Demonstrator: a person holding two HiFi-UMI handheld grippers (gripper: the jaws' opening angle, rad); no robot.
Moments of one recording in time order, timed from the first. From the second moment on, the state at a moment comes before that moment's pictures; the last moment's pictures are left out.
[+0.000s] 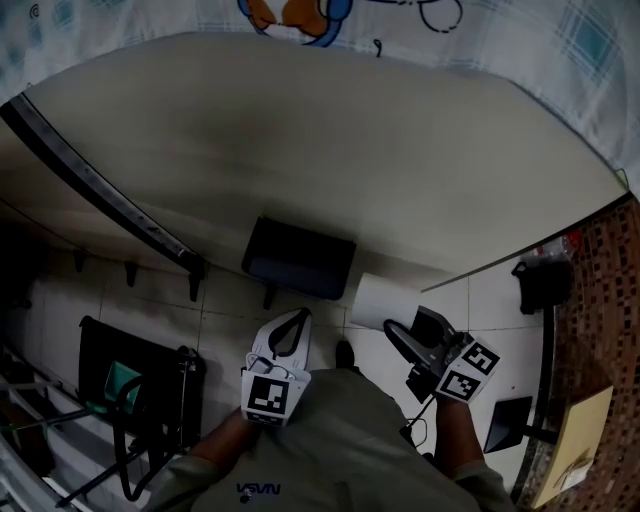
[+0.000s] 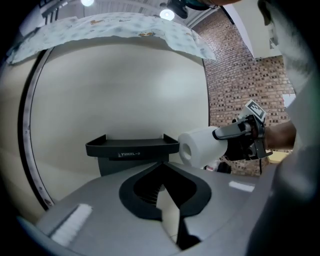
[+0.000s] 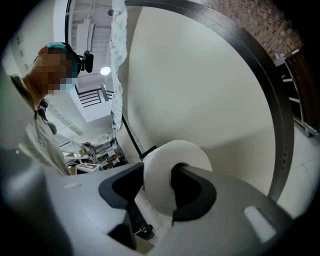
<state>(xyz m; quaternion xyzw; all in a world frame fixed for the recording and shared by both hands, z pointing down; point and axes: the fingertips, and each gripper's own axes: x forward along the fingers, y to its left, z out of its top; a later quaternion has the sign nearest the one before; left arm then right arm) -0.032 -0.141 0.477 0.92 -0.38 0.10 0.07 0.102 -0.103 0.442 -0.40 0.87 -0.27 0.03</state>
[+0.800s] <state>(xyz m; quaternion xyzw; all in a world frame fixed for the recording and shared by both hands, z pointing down) -0.023 -0.136 0.489 0.92 -0.38 0.12 0.08 0.095 -0.104 0.465 -0.39 0.87 -0.30 0.03</state>
